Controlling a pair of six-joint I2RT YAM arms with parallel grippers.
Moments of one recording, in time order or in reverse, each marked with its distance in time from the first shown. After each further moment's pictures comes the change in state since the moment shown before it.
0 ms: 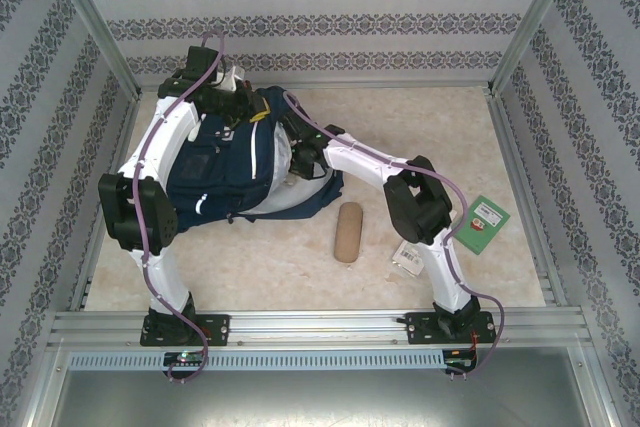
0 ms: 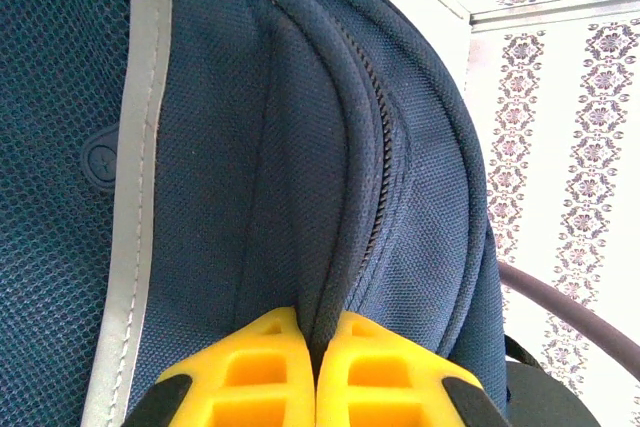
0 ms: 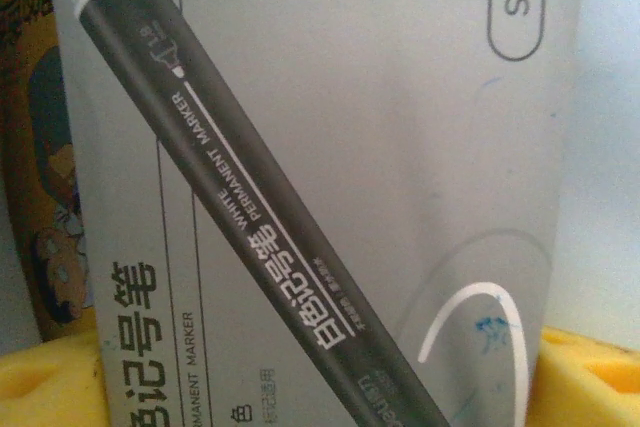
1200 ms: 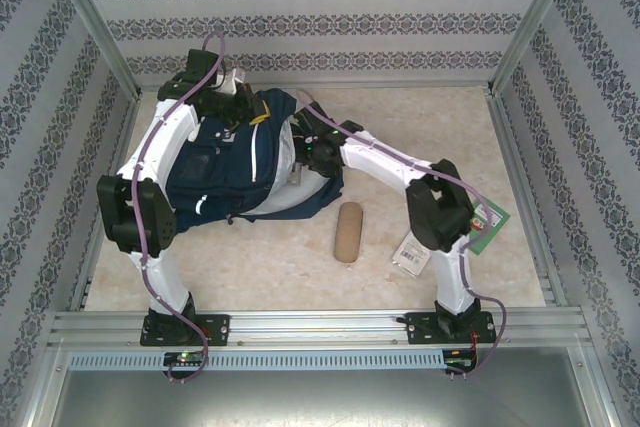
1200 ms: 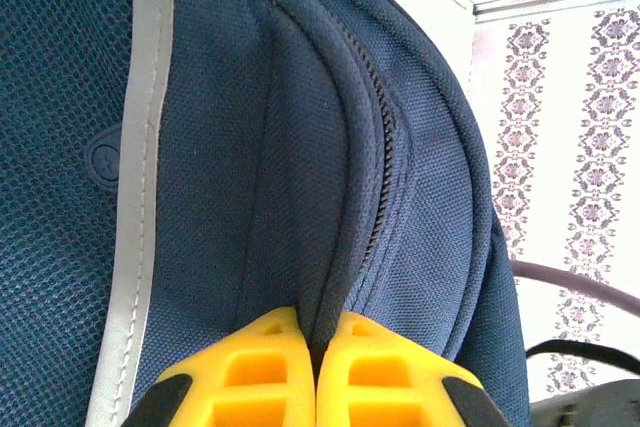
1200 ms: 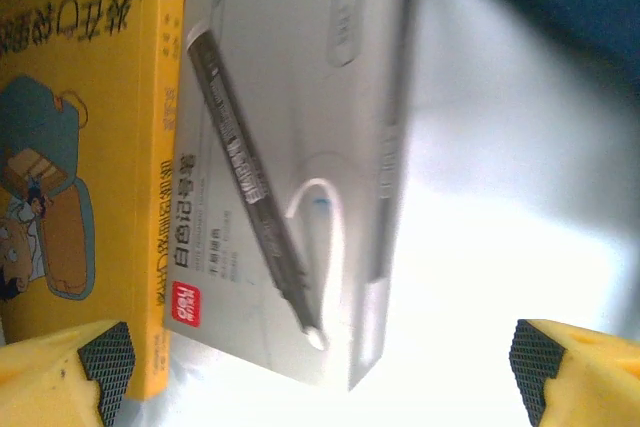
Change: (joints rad) left arm 0.001 -0.027 -0.051 0.011 0.000 0.037; right arm -0.047 -0.187 -0.150 -0.055 0.122 -0.094
